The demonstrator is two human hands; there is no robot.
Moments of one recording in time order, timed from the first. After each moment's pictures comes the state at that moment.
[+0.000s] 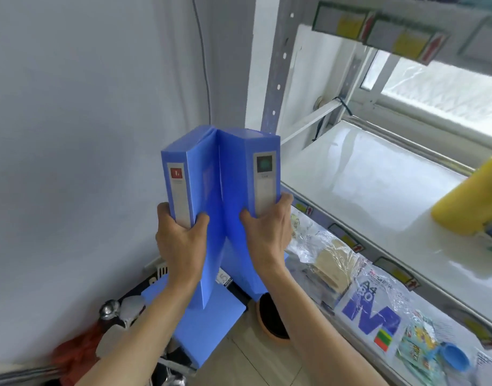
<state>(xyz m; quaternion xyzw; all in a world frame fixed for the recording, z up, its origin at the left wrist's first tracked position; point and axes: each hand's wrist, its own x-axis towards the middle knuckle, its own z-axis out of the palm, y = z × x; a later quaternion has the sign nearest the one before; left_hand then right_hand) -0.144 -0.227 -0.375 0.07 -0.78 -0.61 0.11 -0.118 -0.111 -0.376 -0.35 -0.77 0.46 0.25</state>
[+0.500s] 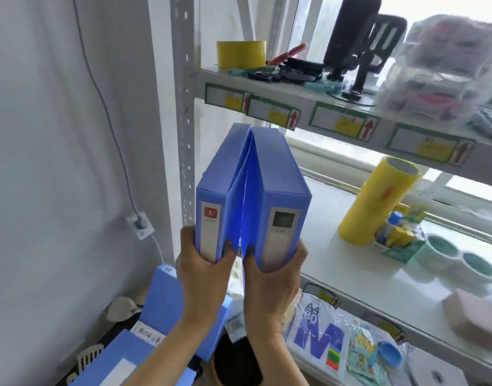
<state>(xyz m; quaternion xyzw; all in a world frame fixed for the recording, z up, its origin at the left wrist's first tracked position) -0.103 -0.105 -0.320 -0.14 -0.70 -0.70 0.04 -0.055 -0.047 -0.346 -0.42 -0.62 0.41 0.51</state>
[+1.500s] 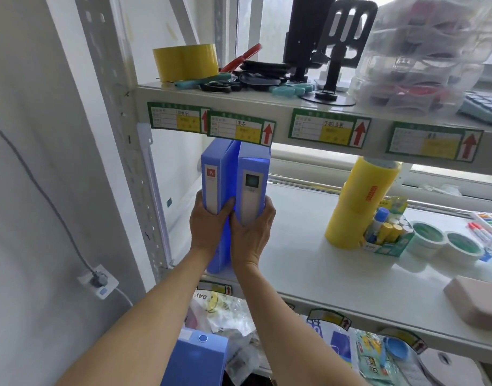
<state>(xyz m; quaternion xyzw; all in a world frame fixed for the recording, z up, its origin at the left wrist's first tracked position) -0.261 0.060 -0.347 -0.31 -0.66 -0.68 -0.09 -0.206 0.100 -0.375 -0.38 -0.61 0.38 0.59</state>
